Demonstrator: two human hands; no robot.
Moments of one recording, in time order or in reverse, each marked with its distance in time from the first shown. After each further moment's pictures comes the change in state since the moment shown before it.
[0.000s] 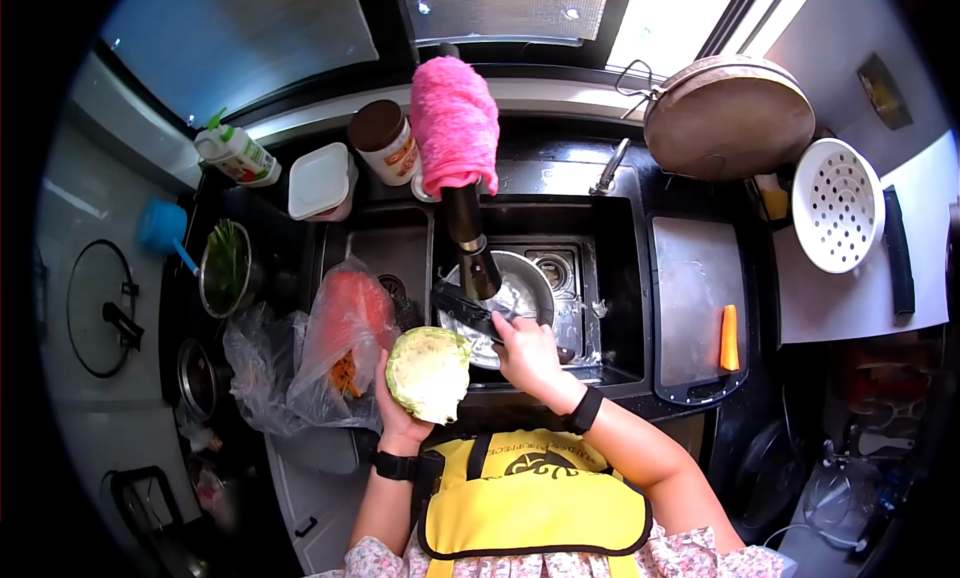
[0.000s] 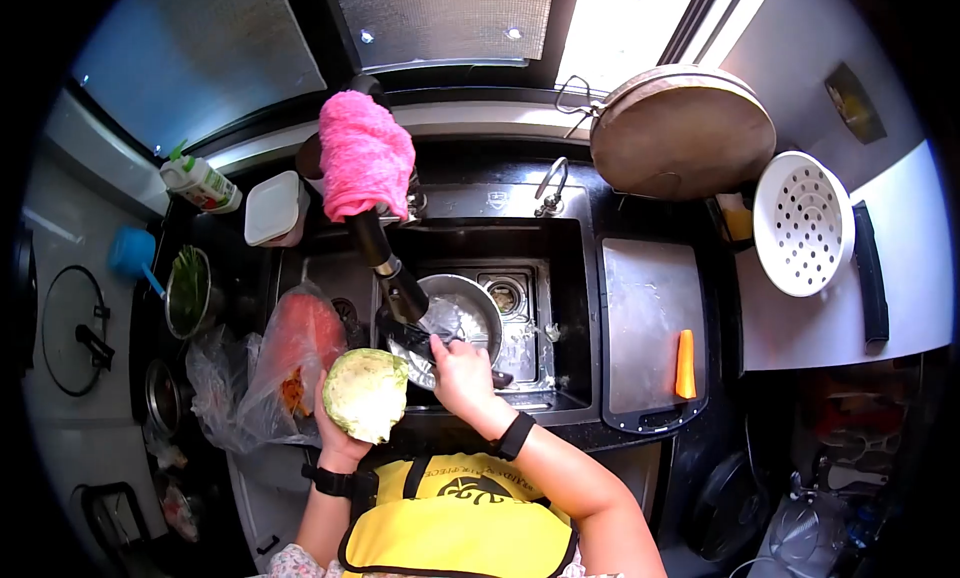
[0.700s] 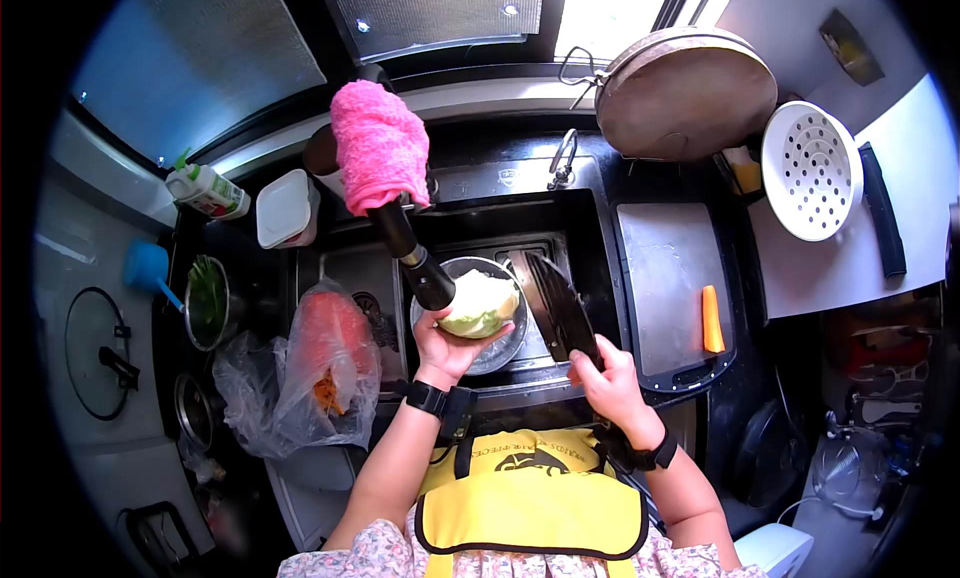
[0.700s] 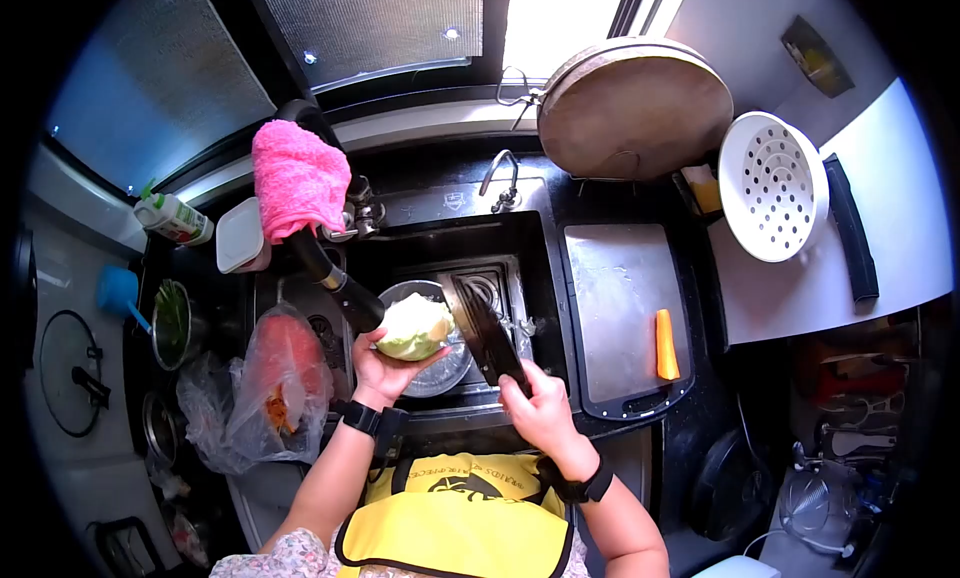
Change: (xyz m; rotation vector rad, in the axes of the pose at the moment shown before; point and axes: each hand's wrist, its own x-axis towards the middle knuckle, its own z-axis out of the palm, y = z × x) left_hand 0.096 -0.058 0.064 -0.074 -0.259 -0.275; right_hand -0.084 0.039 -0.109 0.791 0.230 0.428
